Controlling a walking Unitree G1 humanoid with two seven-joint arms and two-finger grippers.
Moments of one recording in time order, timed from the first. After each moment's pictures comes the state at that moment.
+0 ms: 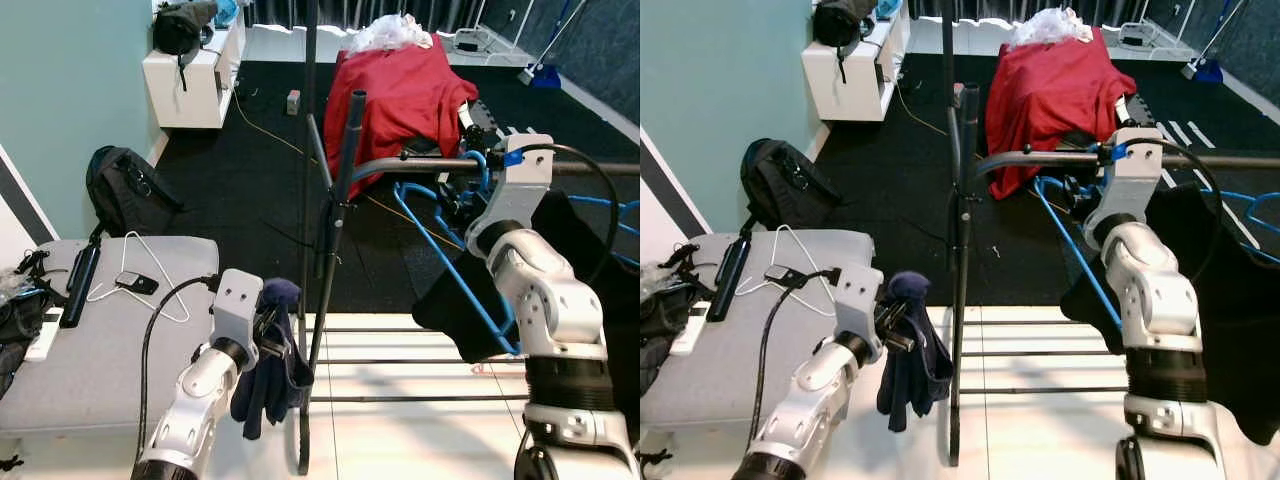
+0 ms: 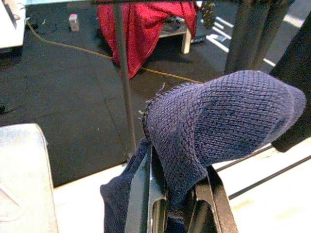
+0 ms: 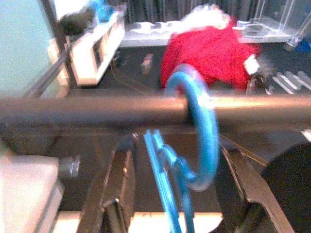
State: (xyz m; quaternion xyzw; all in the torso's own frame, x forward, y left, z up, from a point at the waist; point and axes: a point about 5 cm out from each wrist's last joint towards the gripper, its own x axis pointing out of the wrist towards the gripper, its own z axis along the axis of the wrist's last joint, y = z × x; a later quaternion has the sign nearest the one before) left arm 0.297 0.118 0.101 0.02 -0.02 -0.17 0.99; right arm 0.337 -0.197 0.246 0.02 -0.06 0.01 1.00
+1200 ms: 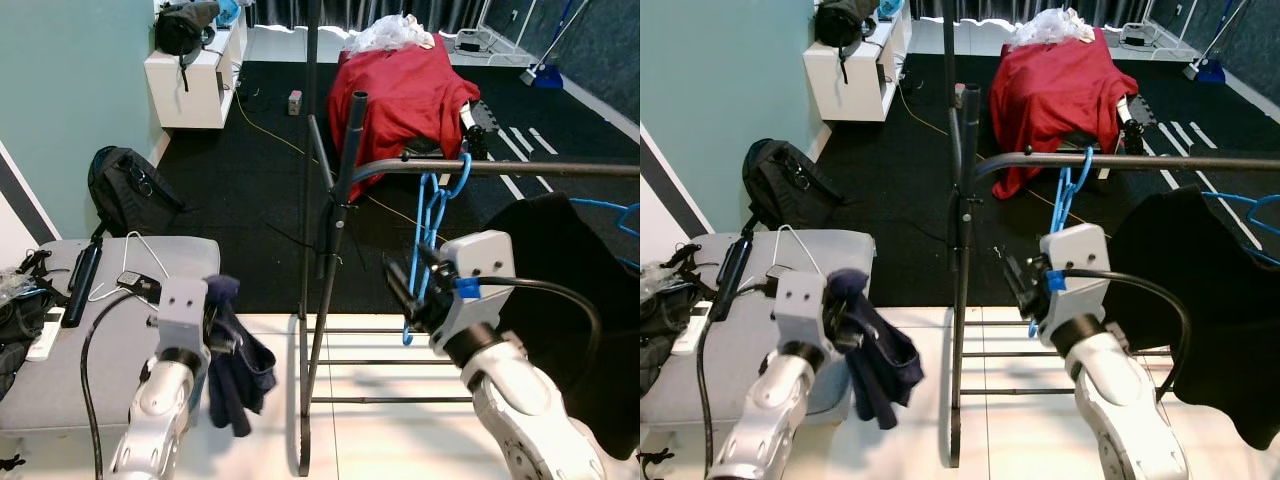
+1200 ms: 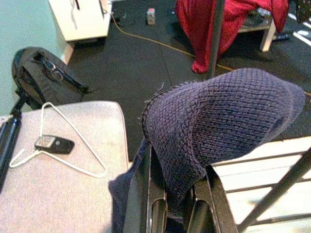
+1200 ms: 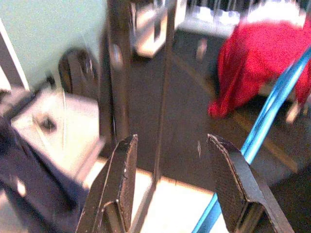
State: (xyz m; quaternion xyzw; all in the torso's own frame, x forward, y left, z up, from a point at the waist) left arm 0.279 0.176 0.088 0.05 -0.01 0.00 1.00; right arm 0.245 -0.145 0.179 -0.06 0.02 0.14 0.99
